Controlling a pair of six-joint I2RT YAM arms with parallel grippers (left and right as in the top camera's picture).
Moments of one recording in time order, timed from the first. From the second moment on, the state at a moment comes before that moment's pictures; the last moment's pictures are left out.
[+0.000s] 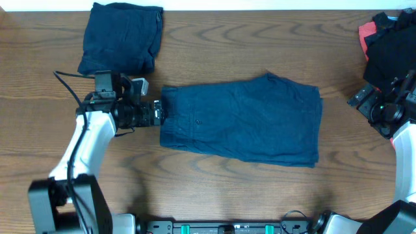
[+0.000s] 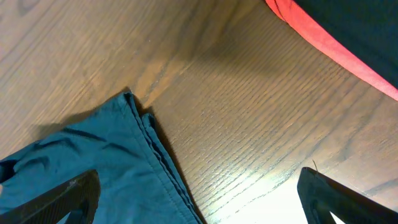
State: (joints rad) left arm 0.08 1.56 0.95 -0.63 0.42 0.02; right arm -0.44 1.42 1.07 -0.71 -0.14 0.38
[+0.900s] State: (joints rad) left arm 0.09 1.80 0.97 -0.59 0.63 0.04; right arm -0.44 1.42 1.07 -0.71 -0.14 0.38
